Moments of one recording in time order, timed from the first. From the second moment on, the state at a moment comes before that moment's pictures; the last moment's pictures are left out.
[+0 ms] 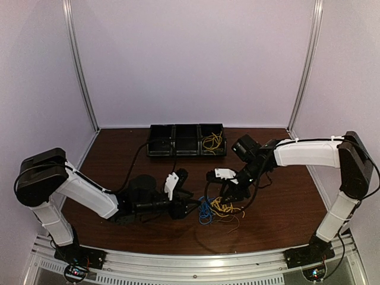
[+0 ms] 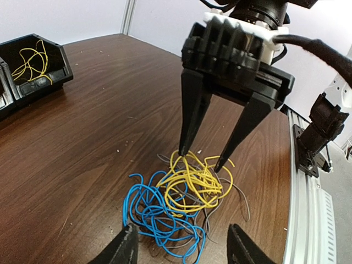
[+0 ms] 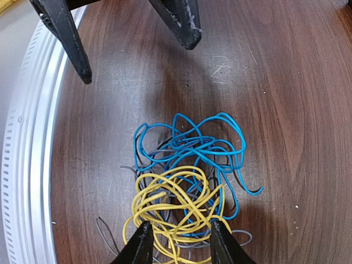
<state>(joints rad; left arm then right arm) -1.07 1.71 0.58 0.86 0.13 -0.28 0.68 1.69 1.12 -0.63 -0.57 -0.73</state>
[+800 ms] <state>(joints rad) -1.07 1.68 0.54 0.85 0.09 -0.29 0.71 1.66 1.12 -0.61 -0.50 -0.72</state>
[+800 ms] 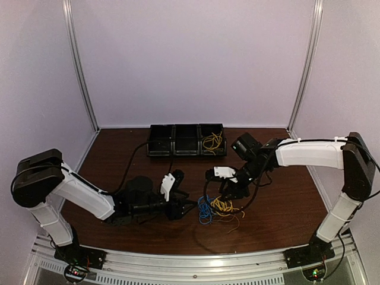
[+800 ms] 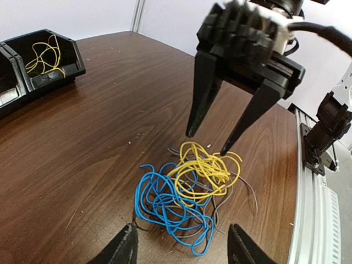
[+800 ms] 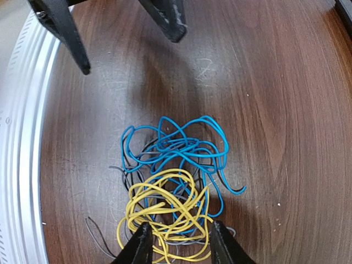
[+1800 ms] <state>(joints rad) -1.08 1.96 0.82 1.25 0.07 -0.17 0.70 1.58 1.40 -0.73 -0.66 -0.66</state>
